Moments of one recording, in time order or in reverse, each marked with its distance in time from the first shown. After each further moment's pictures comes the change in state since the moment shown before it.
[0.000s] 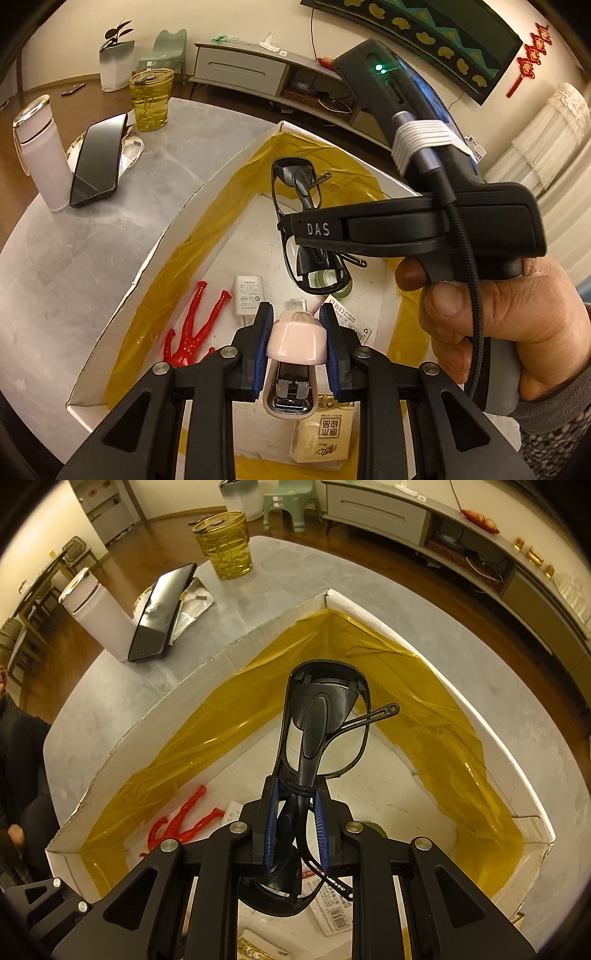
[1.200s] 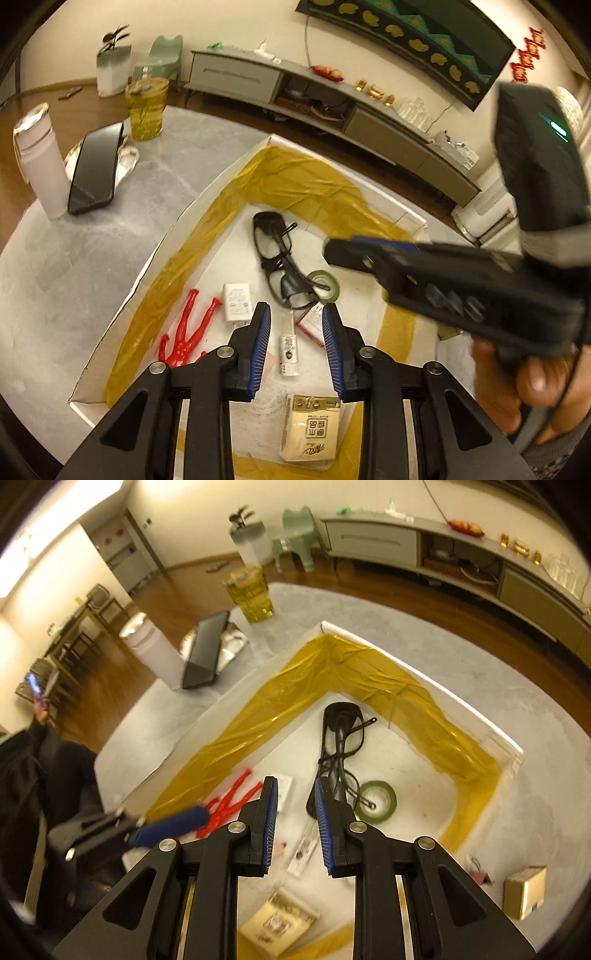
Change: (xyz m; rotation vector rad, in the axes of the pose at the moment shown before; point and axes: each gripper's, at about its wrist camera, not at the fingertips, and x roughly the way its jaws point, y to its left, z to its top) left arm -0.017 -0.010 0.002 0.023 -0.056 -0.021; right arm -0.094 -0.007 -0.072 0.075 -0.211 0.144
